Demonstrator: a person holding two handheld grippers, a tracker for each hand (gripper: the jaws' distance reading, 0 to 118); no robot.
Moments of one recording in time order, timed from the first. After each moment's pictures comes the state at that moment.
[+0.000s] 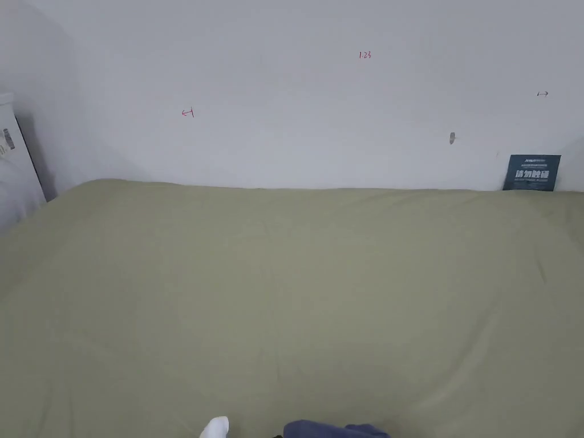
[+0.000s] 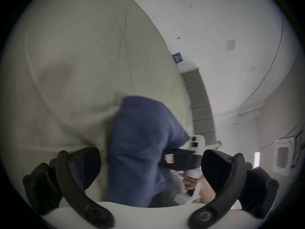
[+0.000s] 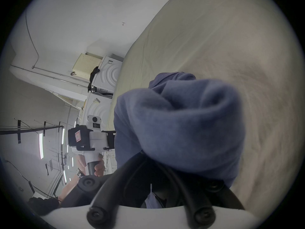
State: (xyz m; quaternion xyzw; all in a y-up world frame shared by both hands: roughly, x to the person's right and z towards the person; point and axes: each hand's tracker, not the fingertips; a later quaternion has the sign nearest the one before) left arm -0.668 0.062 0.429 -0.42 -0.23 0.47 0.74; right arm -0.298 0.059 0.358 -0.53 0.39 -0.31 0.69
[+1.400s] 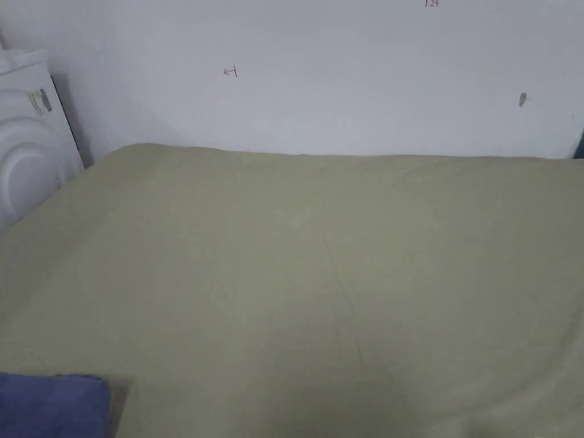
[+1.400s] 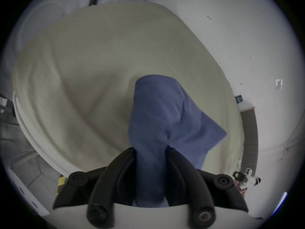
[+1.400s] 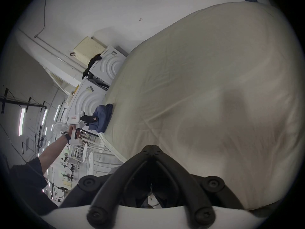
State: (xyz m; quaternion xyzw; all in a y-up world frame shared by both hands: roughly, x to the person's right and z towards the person) left arm -1.111 0.140 0.558 -0.49 0.11 0.37 0.78; right arm -0.374 0.119 0.397 -0.49 0.39 -0.19 0.75
